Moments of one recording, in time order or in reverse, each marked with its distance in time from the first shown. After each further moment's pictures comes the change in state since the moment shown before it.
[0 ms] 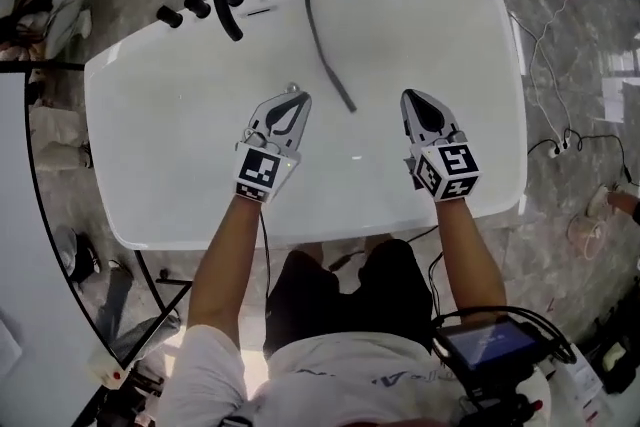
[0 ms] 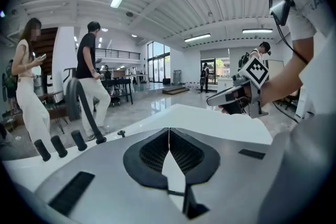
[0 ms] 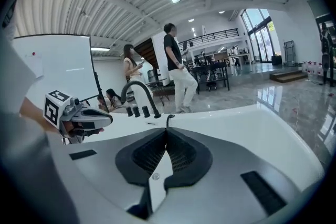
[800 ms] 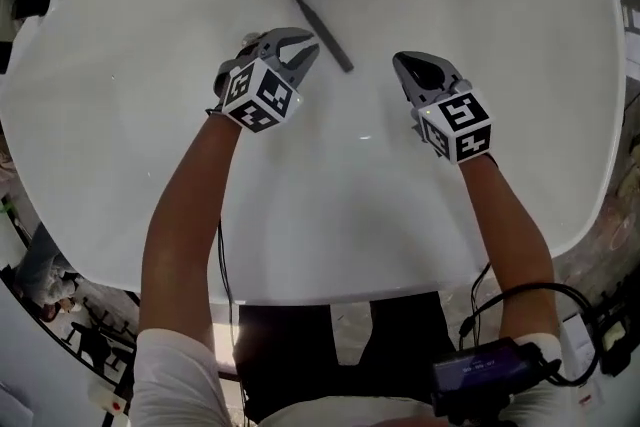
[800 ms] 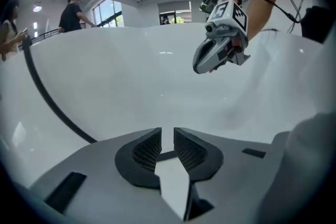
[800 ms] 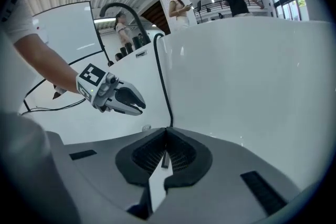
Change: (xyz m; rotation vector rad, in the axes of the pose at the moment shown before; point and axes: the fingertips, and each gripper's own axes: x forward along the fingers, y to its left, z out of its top) left arm 0.249 -0.018 -0.342 0.335 0.436 -0.352; right arm 0.174 -0.107 -0.315 -0.068 0.319 0.195
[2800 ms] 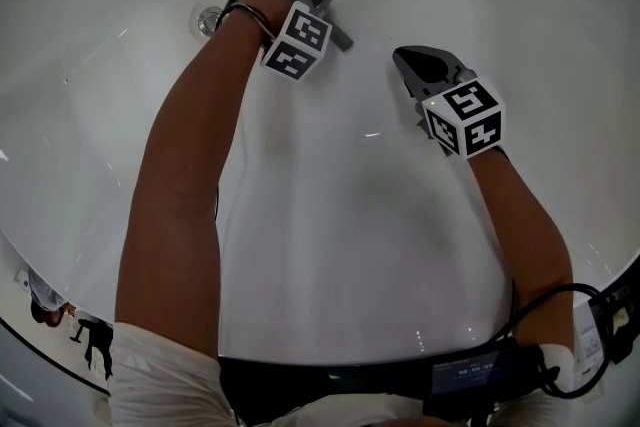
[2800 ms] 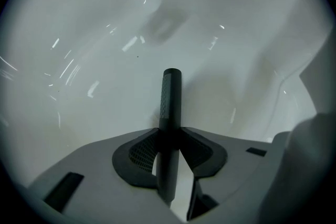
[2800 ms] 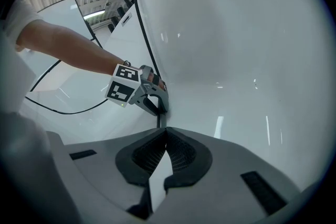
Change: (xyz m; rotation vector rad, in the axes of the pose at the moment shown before) left arm 0.178 -0.059 -0.115 1.046 0.468 -0.468; right arm 0.044 -0.023 -0.138 0.109 0.146 0.061
